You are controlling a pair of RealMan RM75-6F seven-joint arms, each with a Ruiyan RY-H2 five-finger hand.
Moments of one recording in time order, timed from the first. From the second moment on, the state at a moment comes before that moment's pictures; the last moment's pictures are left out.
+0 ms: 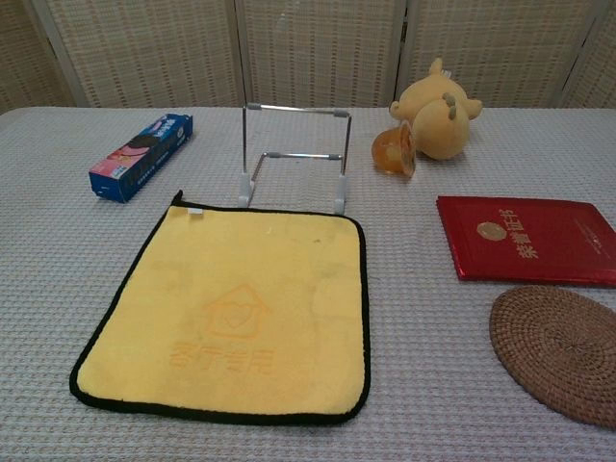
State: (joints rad) left arm -0.12 -1.12 -0.05 -1.62 1.50 1.47 0.15; right arm 0.08 -1.10 0.06 -1.64 -1.52 1.48 -0.08
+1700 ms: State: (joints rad) left arm -0.46 -1.33 0.08 -1.47 1.92 1.20 0.08; right arm 0.24 -1.11 -0.02 -1.65 -1.75 1.33 -0.07
